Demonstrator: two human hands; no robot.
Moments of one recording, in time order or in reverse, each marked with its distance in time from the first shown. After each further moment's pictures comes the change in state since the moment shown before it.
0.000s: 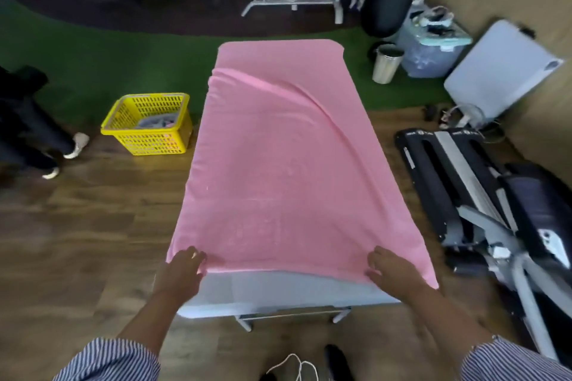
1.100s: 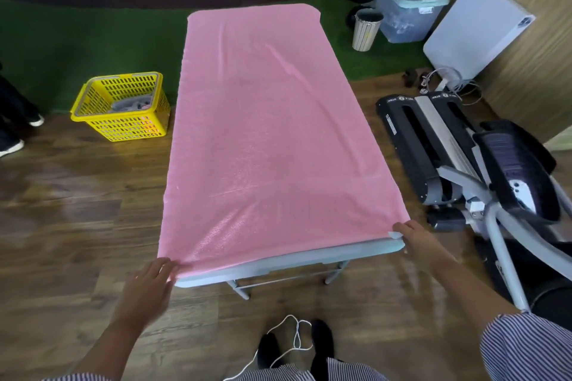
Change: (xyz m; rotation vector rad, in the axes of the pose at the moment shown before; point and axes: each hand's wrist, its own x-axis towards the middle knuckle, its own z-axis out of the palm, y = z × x) left_hand -0.087 -0.019 0.006 0.099 0.238 0.155; right_hand -0.066 0.051 0.004 0.123 -0.009 0.216
